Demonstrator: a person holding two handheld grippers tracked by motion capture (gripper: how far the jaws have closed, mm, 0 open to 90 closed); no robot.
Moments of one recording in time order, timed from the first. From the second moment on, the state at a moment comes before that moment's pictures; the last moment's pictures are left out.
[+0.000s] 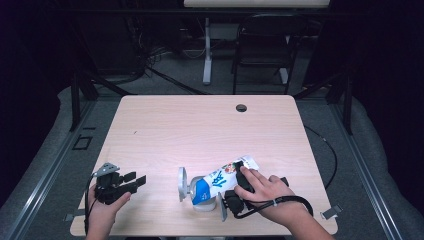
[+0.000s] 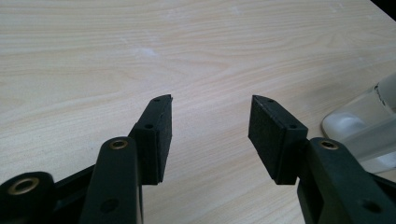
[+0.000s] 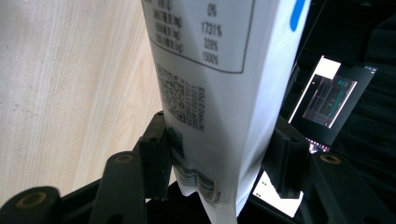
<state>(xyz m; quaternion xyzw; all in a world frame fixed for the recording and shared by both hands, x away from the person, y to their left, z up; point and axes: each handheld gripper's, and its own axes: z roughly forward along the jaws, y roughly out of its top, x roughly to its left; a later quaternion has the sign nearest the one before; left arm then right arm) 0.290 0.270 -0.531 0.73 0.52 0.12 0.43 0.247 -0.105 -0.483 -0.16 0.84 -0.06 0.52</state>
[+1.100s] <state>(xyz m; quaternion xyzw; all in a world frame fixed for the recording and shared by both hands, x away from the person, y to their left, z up) 0.290 0.271 -0.531 0.73 0.52 0.12 0.42 0.246 -0.104 -0.482 -0.16 0.83 -0.07 0.53</state>
